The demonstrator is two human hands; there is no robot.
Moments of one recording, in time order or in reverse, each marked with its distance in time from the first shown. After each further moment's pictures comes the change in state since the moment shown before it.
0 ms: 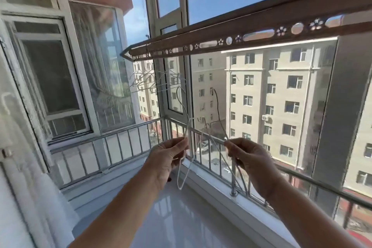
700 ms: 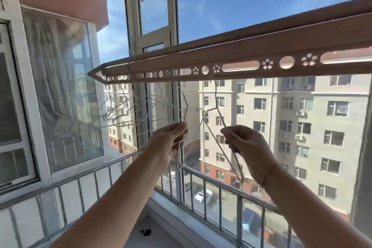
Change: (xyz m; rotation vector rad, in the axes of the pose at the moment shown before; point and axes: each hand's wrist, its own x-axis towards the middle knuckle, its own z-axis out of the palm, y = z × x) left_hand 0.322 0.111 -0.043 -0.016 -0.146 0.104; right_hand 0.295 0.022 0.088 -0.195 0.209 -0.218
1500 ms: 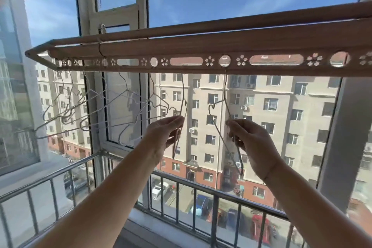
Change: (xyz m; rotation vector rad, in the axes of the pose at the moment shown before) left_hand 0.146 -0.012 -0.030 0.032 -0.241 -0.071; right_hand 0.078 0.039 0.036 -0.139 0.255 0.006
